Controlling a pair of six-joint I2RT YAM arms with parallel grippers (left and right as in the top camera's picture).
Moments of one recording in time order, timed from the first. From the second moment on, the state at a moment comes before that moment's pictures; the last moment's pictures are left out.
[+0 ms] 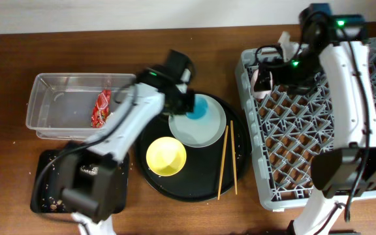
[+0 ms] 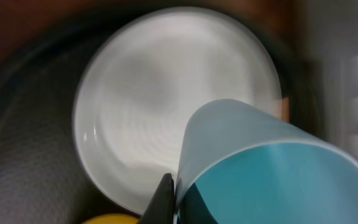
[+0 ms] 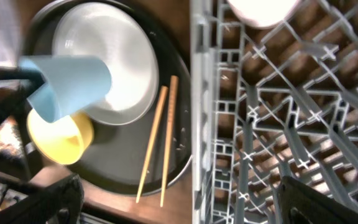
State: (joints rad) left arm -0.45 1.95 1.63 -0.92 0.21 -0.37; right arm -0.02 1.99 2.17 -1.67 -0.36 -0.06
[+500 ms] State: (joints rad) left arm -0.21 1.72 1.69 -0.76 1.30 -0.32; right arm 0.18 1.91 2.19 -1.69 -1.12 -0.48
